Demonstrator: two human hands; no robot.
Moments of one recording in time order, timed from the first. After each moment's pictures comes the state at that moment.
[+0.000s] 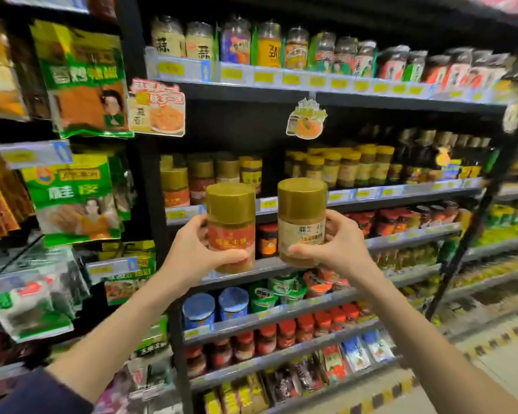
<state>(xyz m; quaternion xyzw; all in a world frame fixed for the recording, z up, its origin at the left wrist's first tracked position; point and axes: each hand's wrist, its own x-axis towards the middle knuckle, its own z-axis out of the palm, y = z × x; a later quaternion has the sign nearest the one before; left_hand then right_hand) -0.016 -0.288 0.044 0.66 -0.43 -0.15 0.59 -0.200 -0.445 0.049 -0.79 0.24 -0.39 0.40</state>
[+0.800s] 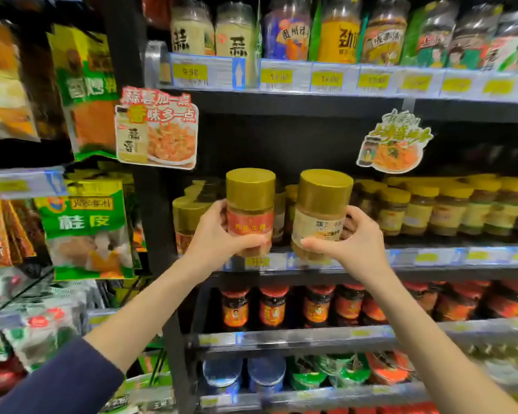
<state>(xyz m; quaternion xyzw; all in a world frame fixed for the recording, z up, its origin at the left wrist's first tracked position) 0.112 -0.419 0.067 0.71 -0.38 -0.03 0.59 -0.037 -0.586 0.066 -0.79 0.19 -0.43 0.39</state>
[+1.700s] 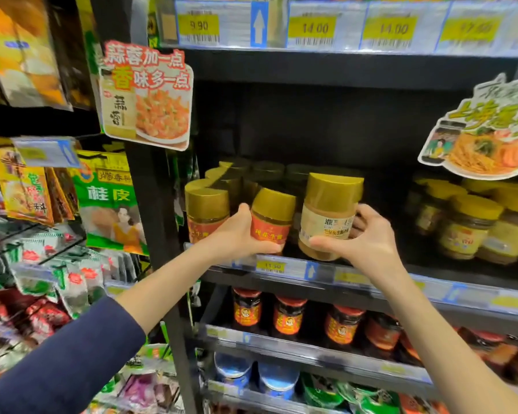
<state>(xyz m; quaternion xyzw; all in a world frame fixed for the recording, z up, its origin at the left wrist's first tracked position) 0.152 -0.459 0.049 0.87 -0.32 -0.08 0.37 0.027 -0.636 0.052 -0.82 0.13 -0.31 0.47</state>
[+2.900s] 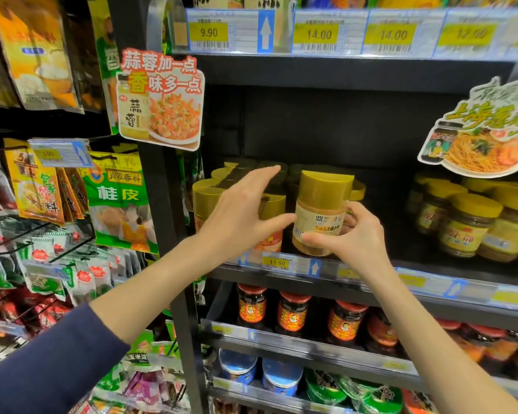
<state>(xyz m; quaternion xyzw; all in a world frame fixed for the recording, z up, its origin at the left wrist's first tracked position) 0.104 -0.439 0.093 0.81 -0.44 0.24 0.31 0.030 -0.617 0.051 -0.83 0.10 -0.35 0.43</state>
